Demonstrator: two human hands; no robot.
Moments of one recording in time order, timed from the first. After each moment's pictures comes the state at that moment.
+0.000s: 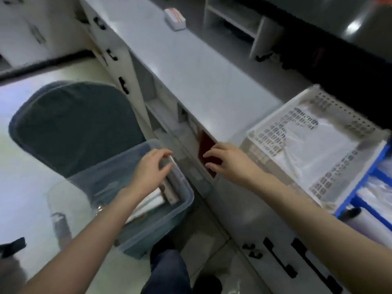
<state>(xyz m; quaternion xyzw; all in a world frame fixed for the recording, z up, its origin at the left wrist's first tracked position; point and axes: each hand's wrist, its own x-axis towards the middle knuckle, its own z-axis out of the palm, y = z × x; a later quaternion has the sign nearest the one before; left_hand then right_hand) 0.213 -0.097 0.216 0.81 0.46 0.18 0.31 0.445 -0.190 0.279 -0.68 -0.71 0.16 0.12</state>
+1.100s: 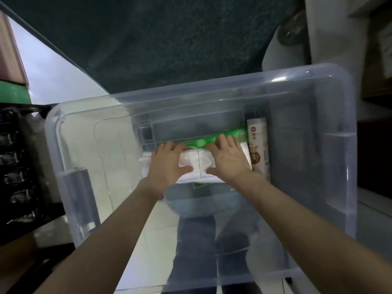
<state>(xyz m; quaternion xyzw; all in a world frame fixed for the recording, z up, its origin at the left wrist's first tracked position) 0.011 -0.023 -0.146 0.66 0.65 -0.09 0.38 0.202 -0.003 -0.140 -0.53 -0.77 0.29 -0.18</state>
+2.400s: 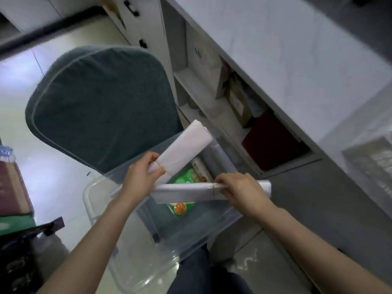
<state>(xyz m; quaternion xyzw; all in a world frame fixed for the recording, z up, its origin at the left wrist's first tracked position) 0.062 0.013 0.111 0.72 0.56 0.14 0.38 0.313 -0.120 0.131 -0.68 -0.69 0.23 0.06</state>
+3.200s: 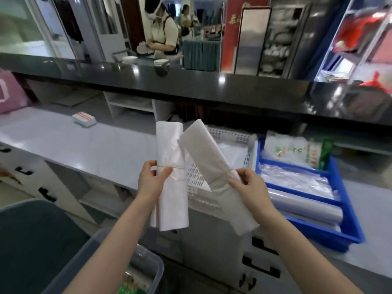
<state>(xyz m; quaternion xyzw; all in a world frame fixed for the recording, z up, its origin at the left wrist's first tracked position) 0.376 -0.127 0.340 0.68 0.33 0.27 0.59 0.479 -0.360 0.360 -0.81 -0.18 0.10 0.55</state>
